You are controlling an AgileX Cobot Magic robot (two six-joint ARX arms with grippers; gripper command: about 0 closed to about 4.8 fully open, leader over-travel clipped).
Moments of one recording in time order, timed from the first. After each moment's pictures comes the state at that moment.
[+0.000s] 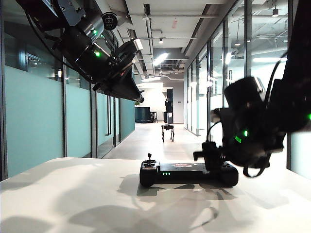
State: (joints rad) left arm -0.34 1.91 1.50 -0.32 0.58 0.25; right arm 0.42 2.08 0.81 0.81 0.33 0.13
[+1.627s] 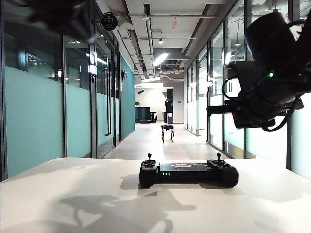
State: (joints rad) left arm -0.34 1.30 1.13 -0.30 0.16 0.09; right arm 0.42 1.68 0.67 0.61 0.34 0.11
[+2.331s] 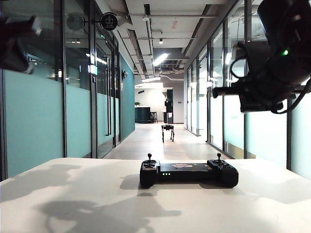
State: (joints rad) left arm -0.34 0.85 0.47 0.05 -0.11 0.00; right arm 0.43 1.53 0.62 0.57 0.32 0.10
